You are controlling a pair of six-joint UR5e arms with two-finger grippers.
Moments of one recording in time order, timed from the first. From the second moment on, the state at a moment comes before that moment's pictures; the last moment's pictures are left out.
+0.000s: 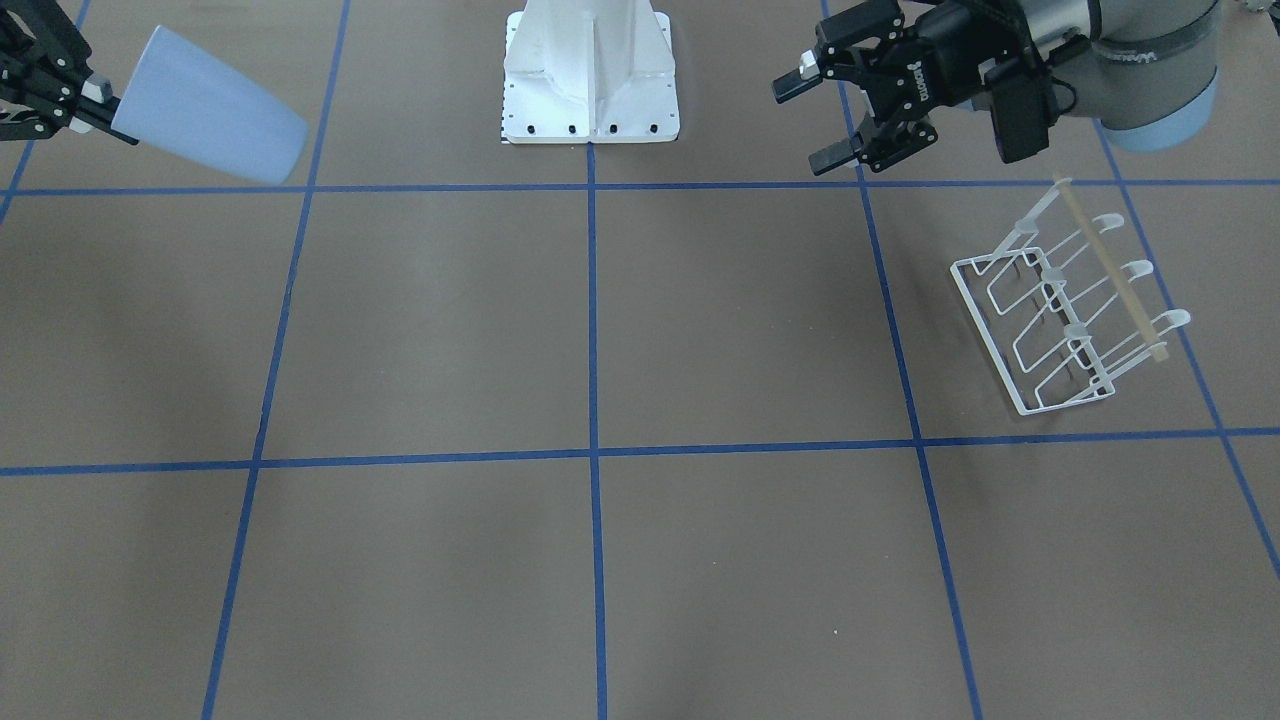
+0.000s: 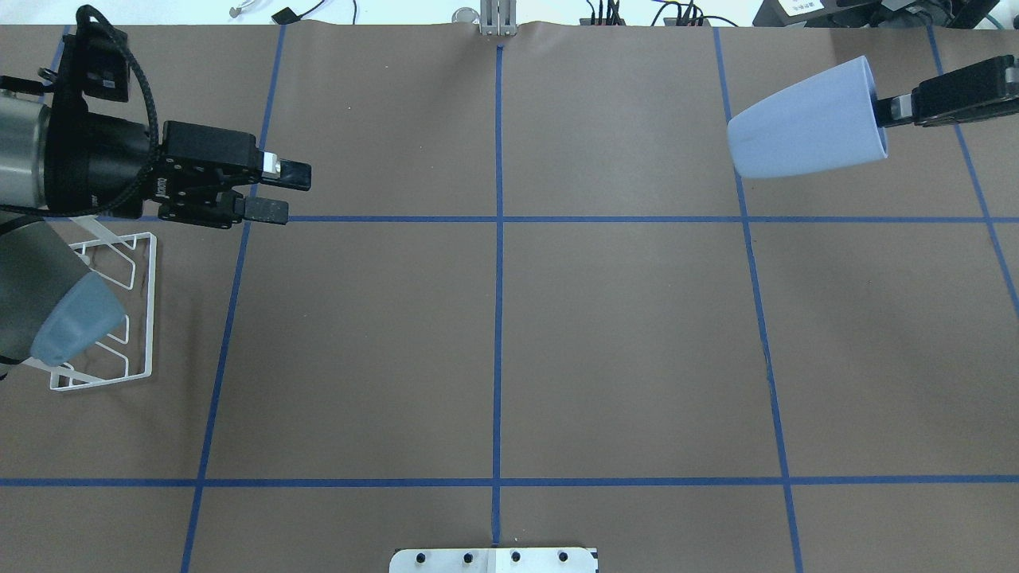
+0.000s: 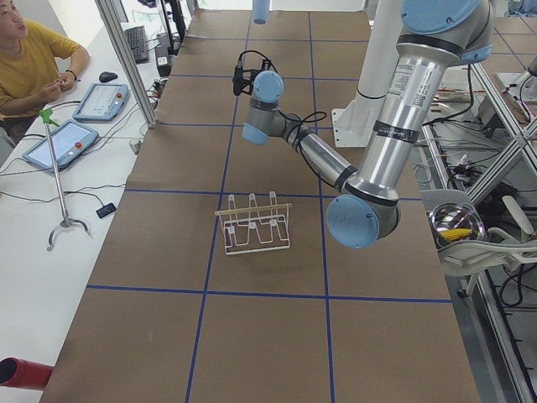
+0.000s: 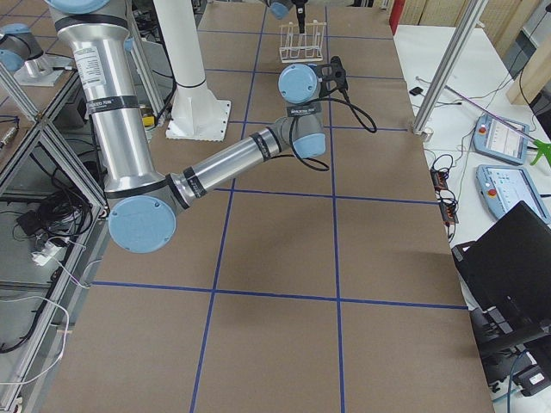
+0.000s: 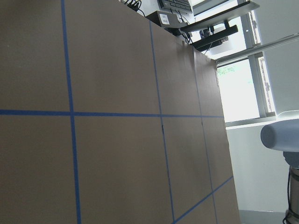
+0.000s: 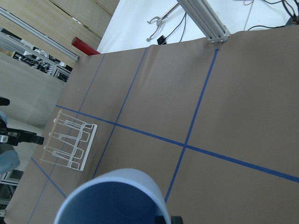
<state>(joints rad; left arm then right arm) -0.87 -1.89 -1.87 -2.91 -2.28 -1.76 1.24 -1.36 1.87 -0.18 2.59 1.49</state>
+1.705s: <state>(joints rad) -0.45 -1.97 -1.85 -3.32 -1.84 -1.99 0.44 -1.35 1.80 0.36 1.76 1.47</state>
